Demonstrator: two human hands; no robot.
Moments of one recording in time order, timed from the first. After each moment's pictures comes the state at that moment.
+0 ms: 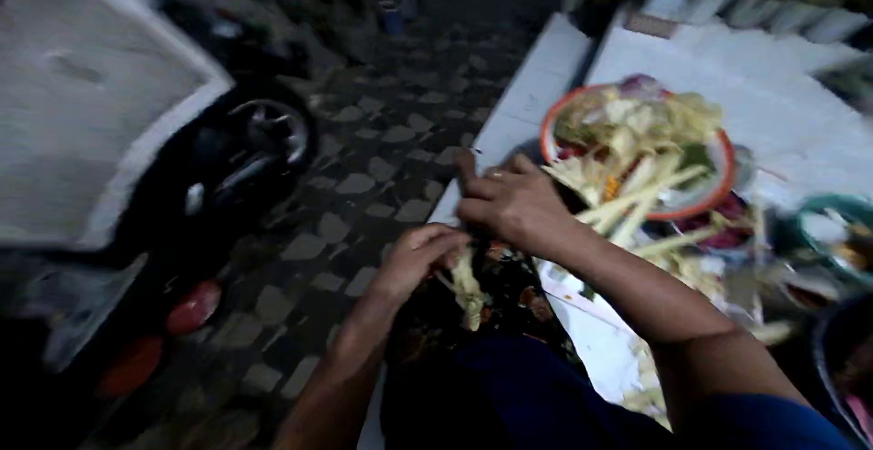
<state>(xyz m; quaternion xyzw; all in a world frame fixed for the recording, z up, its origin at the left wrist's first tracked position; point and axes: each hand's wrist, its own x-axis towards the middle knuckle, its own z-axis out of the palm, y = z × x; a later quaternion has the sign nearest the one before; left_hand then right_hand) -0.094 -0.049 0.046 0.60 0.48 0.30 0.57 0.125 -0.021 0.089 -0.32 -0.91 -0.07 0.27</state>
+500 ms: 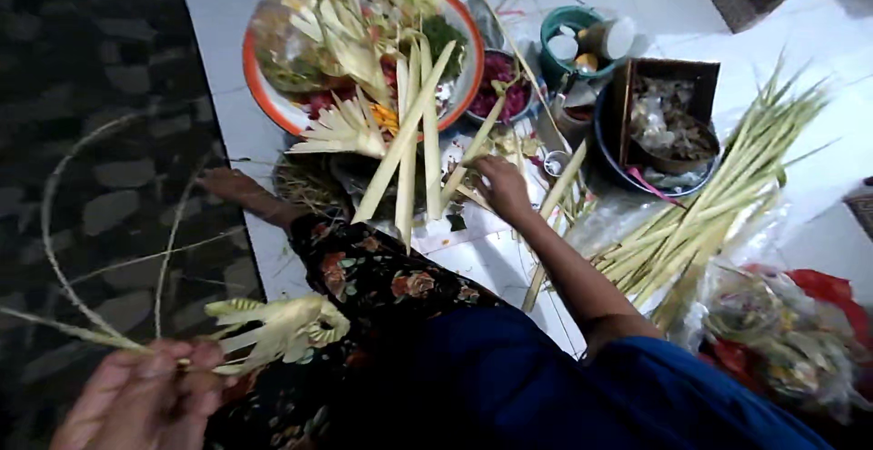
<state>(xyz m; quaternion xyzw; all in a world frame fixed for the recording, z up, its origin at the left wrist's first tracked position) -0.084 -0.020 0.030 0.57 0.36 0.29 0.68 0.352 -0.178 -0.099 -0.81 -0.50 0.03 0.29</state>
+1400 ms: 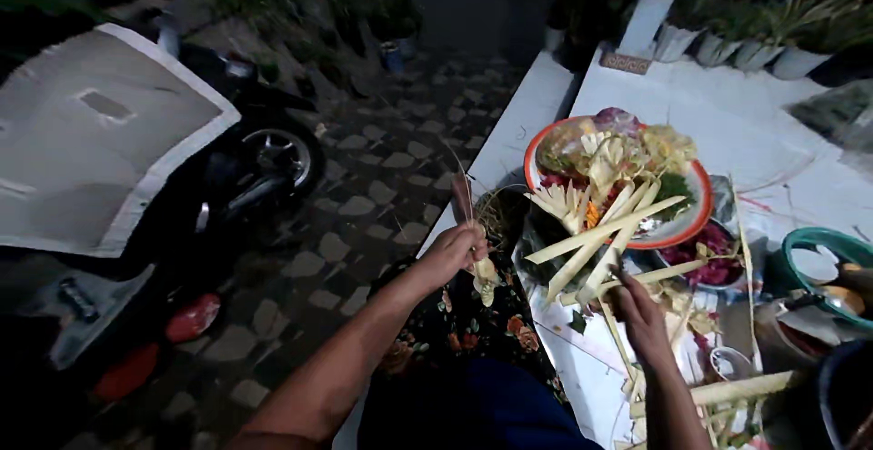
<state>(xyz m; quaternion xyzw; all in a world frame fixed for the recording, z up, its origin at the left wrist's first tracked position) -0.014 -0.014 0.063 0.66 0.45 0.21 0.57 0.309 -0.162 -0.054 -0.64 -0.52 0.31 0.48</state>
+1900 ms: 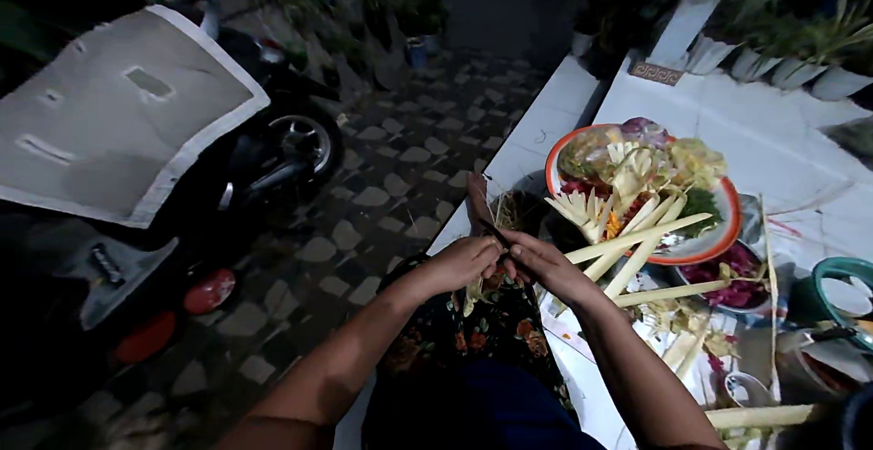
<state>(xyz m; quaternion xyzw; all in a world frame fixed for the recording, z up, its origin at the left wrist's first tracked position) -0.033 -0.009 0.060 0.78 0.42 0.06 0.47 0.183 -0.039 0.020 -0.35 -0.63 0.60 0.35</state>
